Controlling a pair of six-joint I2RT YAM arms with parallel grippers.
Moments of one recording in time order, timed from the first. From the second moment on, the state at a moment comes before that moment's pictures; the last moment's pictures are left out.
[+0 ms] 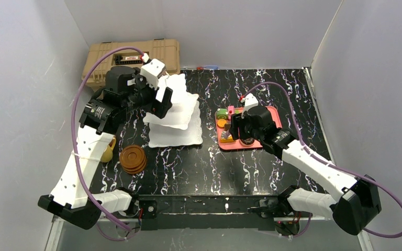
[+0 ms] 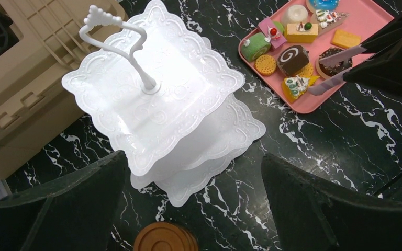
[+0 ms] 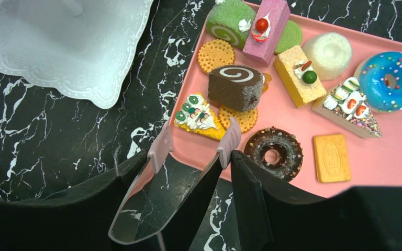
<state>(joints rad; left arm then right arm) -0.41 1.20 1.60 -0.91 0.16 0.19 0.68 1.10 0.83 -0.32 0.11 0.24</state>
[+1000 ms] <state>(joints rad) -0.34 1.20 1.63 -0.95 0.17 0.17 0.56 1.24 0.73 -0.09 -0.11 0.19</state>
